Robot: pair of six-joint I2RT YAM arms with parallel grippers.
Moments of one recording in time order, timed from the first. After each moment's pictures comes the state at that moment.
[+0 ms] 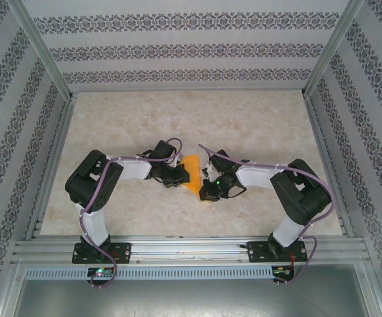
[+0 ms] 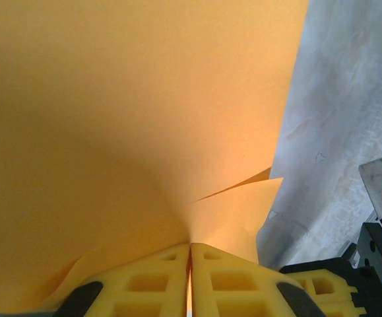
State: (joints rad) left arm -0.54 1.87 0.93 -0.10 0.59 -0.80; right arm 0.60 1.67 0.77 -0.41 -0.61 0.57
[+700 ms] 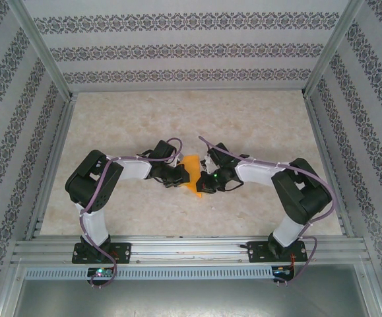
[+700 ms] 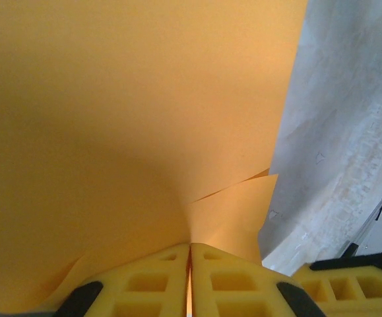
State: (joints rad) left arm -0.54 1.87 0.93 -0.10 0.59 -0.80; right arm 0.59 1.70 0.86 -0.36 -0.59 0.62
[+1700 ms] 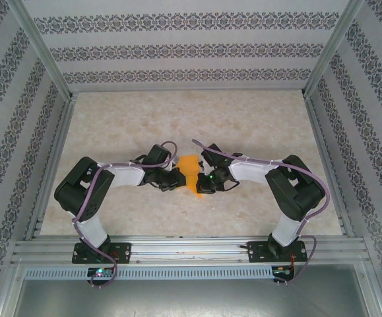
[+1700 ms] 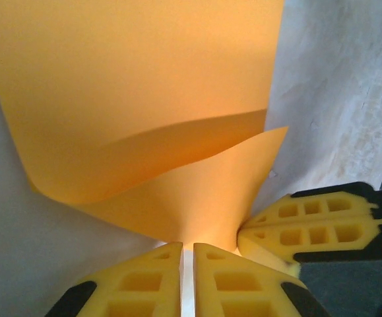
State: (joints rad) left arm -0.54 1.75 0.79 -0.03 0.59 -0.81; right arm 0.64 1.75 0.92 -0.45 -0.42 0.60
